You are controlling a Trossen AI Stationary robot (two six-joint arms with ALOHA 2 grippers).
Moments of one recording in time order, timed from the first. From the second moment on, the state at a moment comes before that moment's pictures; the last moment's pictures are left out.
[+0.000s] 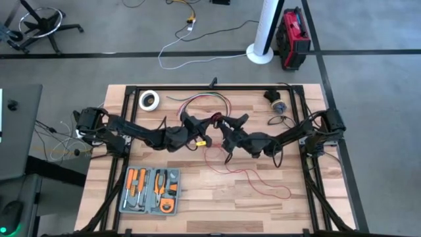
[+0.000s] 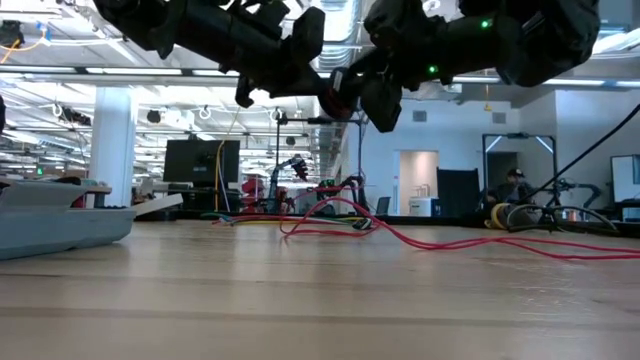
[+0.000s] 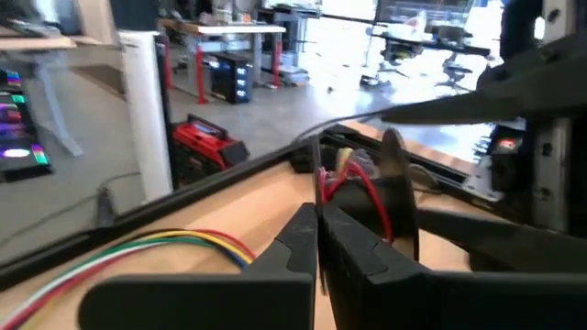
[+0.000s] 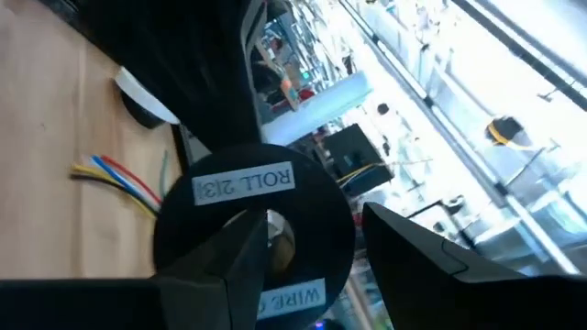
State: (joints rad) left arm -0.08 1.59 0.80 0.68 -0.74 -0.23; right arm 0.13 1.74 0.71 1.19 0.89 -1.16
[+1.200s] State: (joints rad) left arm -0.06 1.59 0.81 0.66 -0.66 -0.15; right arm 0.11 1.74 0.72 1.06 0.94 -1.18
